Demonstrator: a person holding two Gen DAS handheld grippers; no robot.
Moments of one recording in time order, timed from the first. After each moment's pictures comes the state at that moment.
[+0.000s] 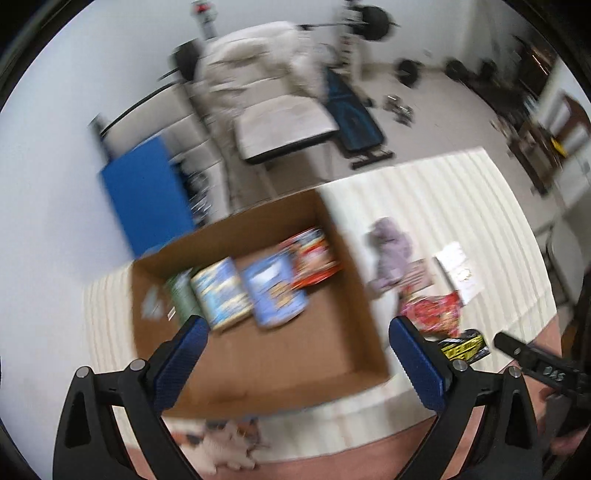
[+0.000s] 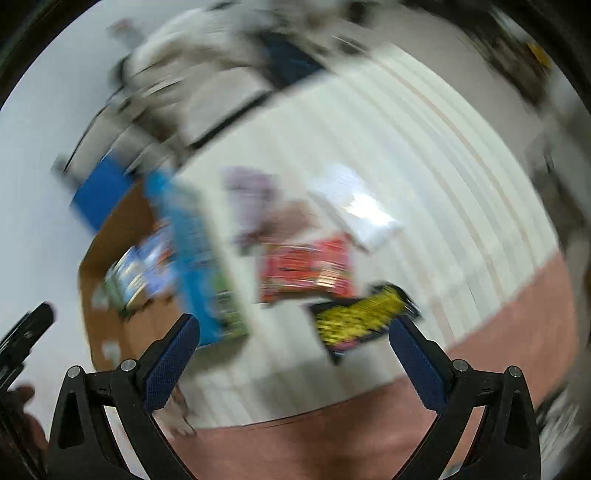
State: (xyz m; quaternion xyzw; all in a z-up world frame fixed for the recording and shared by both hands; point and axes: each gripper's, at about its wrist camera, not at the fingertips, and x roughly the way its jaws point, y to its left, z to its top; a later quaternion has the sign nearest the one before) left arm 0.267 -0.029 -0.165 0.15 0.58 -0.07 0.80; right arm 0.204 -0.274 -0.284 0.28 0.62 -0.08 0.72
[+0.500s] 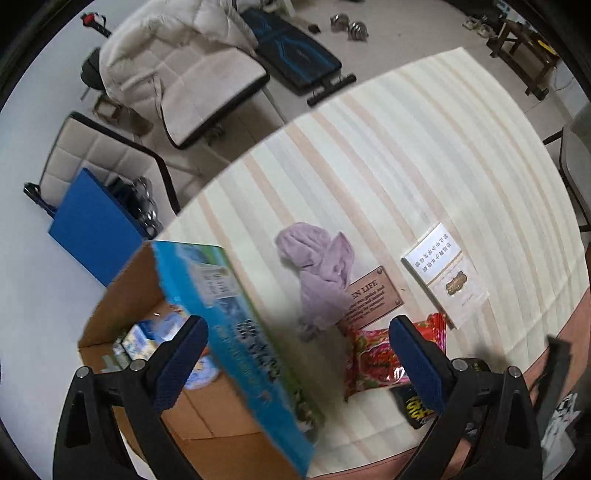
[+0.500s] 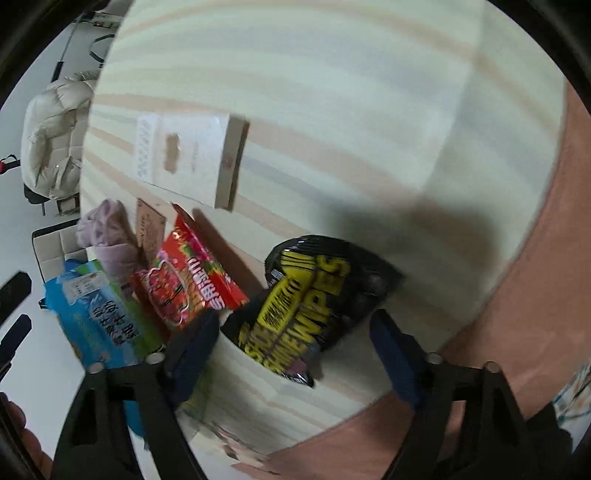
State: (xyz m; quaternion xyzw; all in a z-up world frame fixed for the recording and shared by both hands) left arm 0.348 -0.176 -0.291 0.26 0.67 -0.10 0.69; right arm 0.177 -0.322 -0.452 0.51 0.65 -0.16 0.54
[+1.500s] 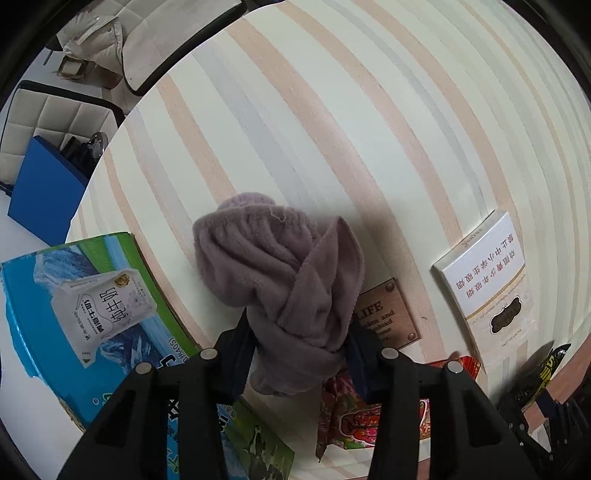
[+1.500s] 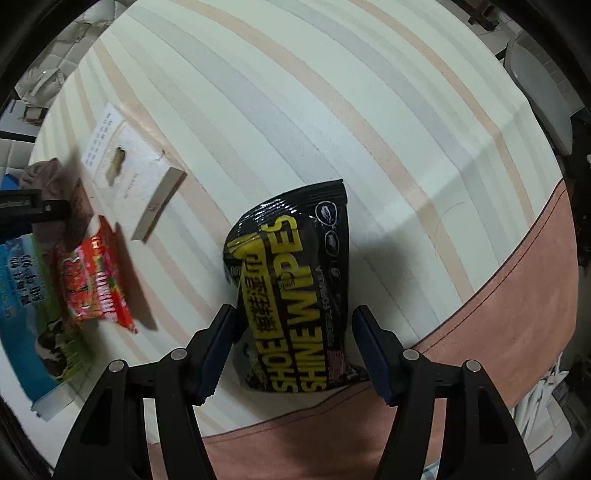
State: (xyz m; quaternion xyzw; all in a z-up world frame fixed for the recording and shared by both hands) left arm 0.355 -0.194 -0.406 0.24 0.75 -0.09 0.61; right arm 0.206 -0.344 -0.447 0.26 0.73 -0.16 0.61
